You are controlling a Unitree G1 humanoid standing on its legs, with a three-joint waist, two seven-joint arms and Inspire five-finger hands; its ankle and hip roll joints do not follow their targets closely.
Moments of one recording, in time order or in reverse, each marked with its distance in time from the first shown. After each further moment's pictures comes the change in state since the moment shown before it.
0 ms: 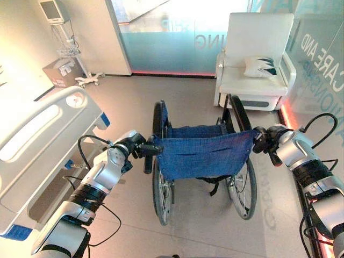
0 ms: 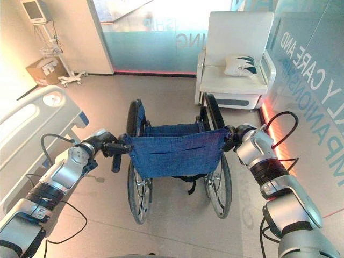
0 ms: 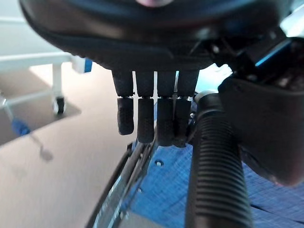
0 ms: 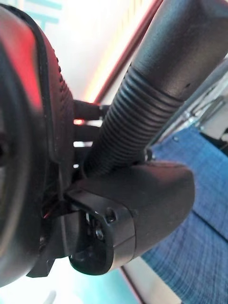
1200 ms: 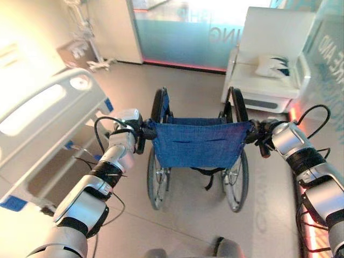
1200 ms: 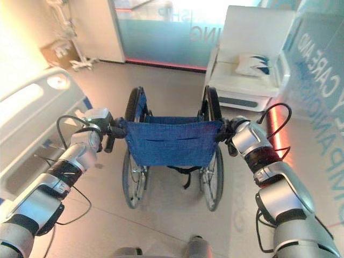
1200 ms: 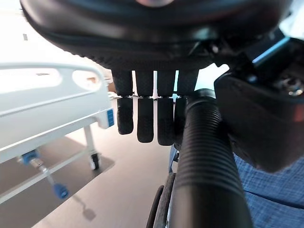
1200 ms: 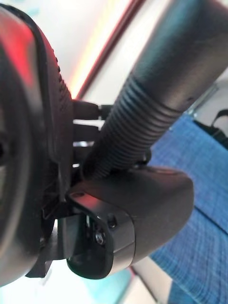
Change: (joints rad) left arm -0.205 -0.146 -0.116 0.351 0.230 -0.021 0.122; right arm -0.136 0.016 0.100 0.126 0.164 -0.020 -0.084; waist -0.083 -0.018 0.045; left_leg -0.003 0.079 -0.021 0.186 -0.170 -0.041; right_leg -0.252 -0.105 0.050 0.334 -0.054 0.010
